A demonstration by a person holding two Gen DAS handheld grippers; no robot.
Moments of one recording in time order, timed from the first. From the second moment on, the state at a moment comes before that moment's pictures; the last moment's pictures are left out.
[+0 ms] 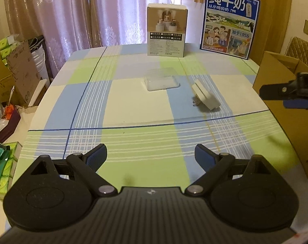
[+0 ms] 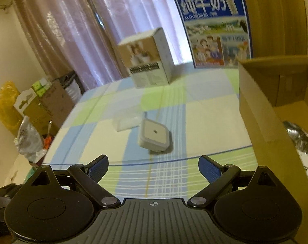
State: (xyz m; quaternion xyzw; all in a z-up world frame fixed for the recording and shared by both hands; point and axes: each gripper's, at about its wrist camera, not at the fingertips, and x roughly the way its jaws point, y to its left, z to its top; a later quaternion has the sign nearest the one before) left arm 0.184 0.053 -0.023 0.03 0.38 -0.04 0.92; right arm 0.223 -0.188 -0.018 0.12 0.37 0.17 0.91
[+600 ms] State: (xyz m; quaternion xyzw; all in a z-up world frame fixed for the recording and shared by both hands) left arm 0.262 0.082 -0.041 -0.03 0.36 0.01 0.93; right arm 0.297 -0.160 -0.075 0.12 0.37 0.18 0.90
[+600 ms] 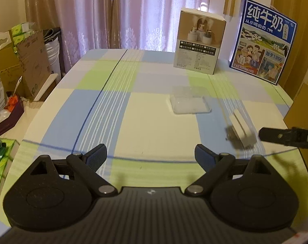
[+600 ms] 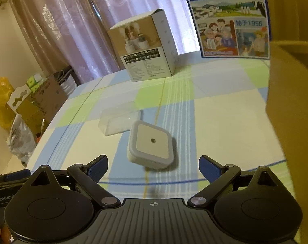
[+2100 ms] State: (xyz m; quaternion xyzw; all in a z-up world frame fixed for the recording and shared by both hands) left arm 0.343 0.063 -0.074 -0.04 0.35 -0.02 0.93; right arm 0.340 -0.143 -0.104 0.09 0.35 0.16 0.92
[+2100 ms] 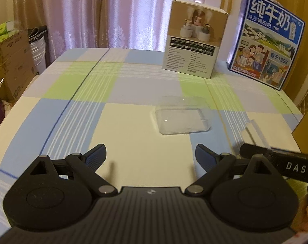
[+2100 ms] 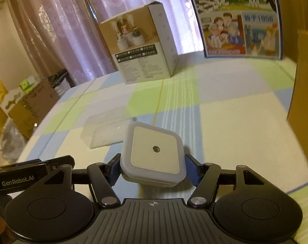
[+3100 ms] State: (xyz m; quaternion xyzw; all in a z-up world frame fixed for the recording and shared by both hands) left arm 0.417 0.019 -0.112 -0.04 0.32 -0.03 0.95; right arm 0.356 -0.146 -0.111 -0.02 0.28 0.11 0.95
